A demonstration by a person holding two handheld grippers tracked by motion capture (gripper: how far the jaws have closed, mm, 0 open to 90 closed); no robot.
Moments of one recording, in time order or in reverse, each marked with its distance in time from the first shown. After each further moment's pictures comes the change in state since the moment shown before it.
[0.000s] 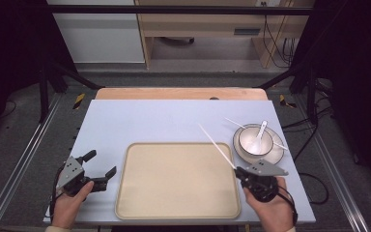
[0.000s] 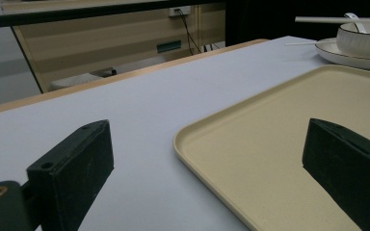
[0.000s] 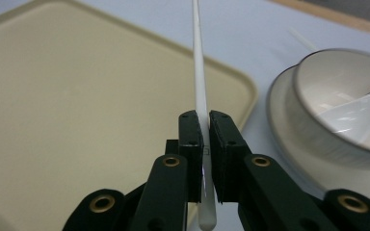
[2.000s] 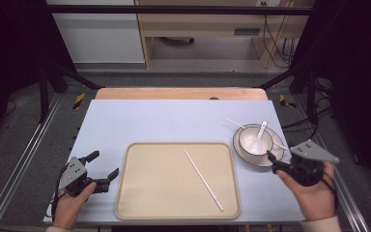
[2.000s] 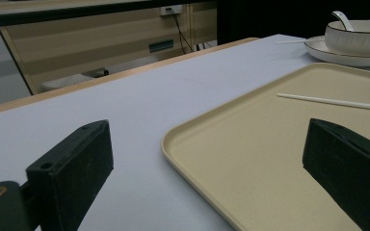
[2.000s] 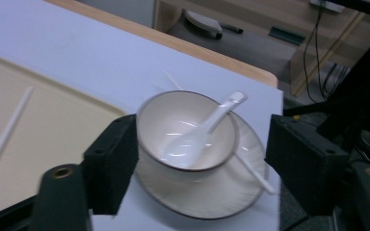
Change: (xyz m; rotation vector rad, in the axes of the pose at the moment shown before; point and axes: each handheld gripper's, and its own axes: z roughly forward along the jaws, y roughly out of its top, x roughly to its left) left arm -0.006 0.001 0.003 0.003 -0.025 0.015; right arm -0.103 0.021 -0.052 -0.113 -0.251 0.010
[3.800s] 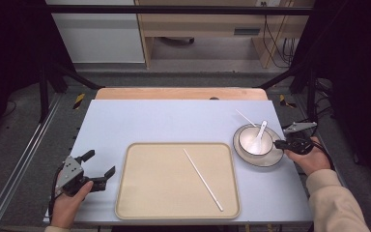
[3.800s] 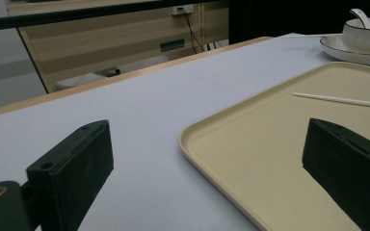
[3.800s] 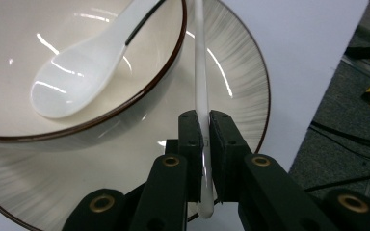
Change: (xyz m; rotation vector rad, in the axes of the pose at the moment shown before) left arm 0.008 -0.001 -0.005 0.001 0.043 -0.004; right arm -0.083 -0.041 0.131 0.330 0.246 -0.090
